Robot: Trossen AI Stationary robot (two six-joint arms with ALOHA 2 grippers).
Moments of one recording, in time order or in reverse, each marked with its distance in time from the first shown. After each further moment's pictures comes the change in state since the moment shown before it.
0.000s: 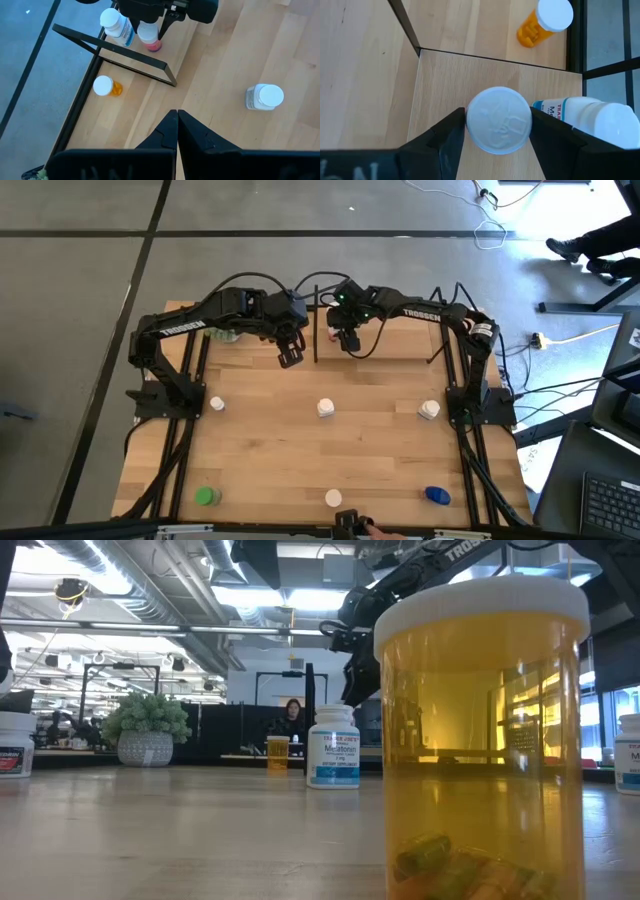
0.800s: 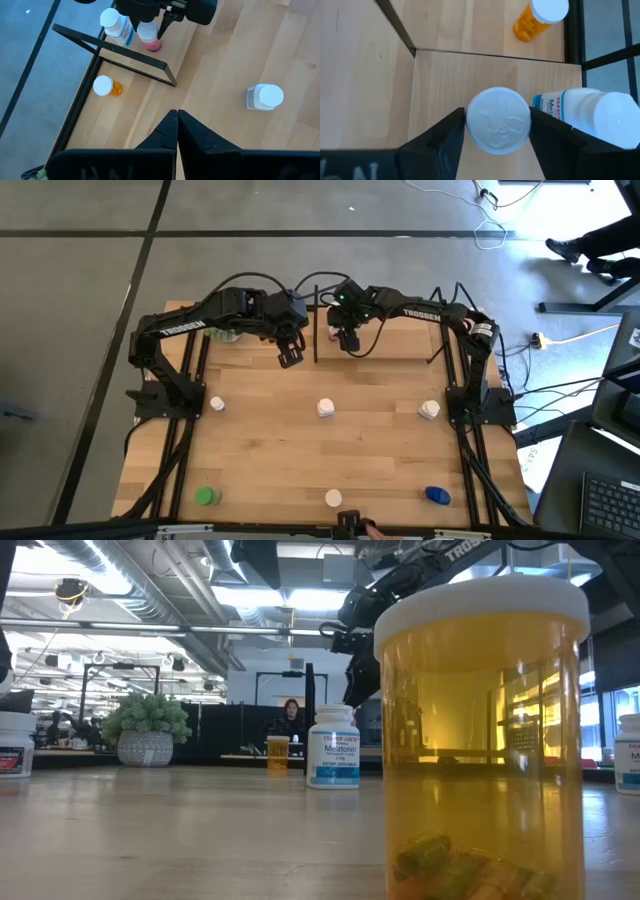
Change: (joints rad) left arm 0.000 0.000 0.000 0.000 0.000 -0.001; right arm 0.001 0.000 -0.002 -0.004 0.015 0.064
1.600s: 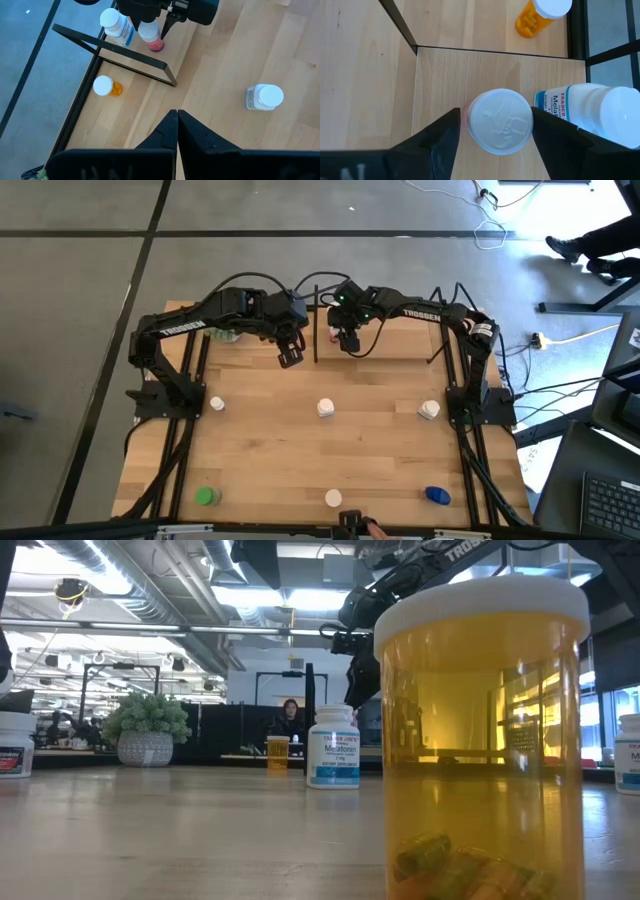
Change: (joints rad) left arm 0.000 0.000 0.000 0.000 0.000 0.000; right arm 0.000 0.000 -0.001 -0.014 0.003 0.008
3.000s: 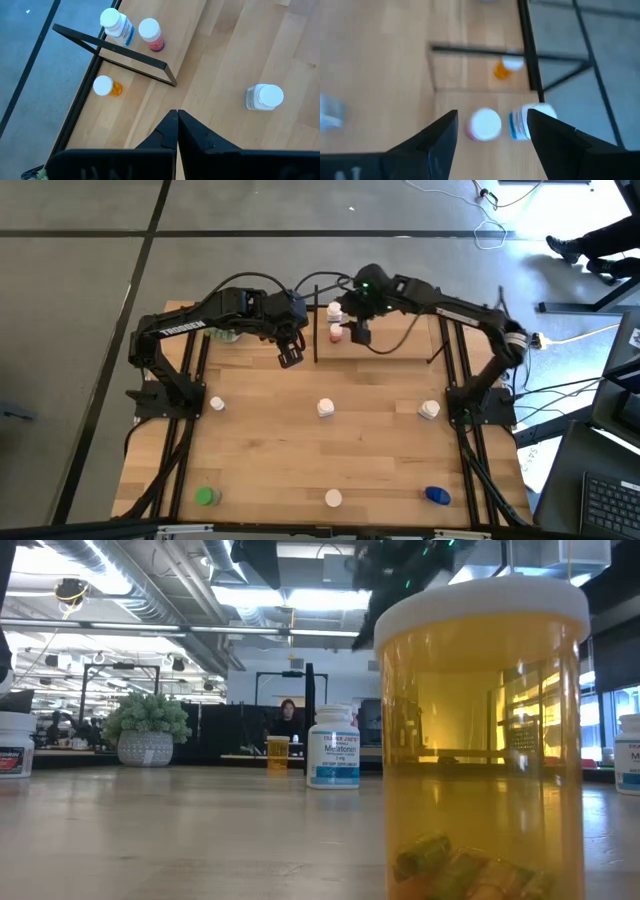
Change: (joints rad) left arm 0.000 0.000 0.000 -0.001 0.000 -0.001; right arm 0.034 -0.263 0.002 -0.047 -0.032 0.081
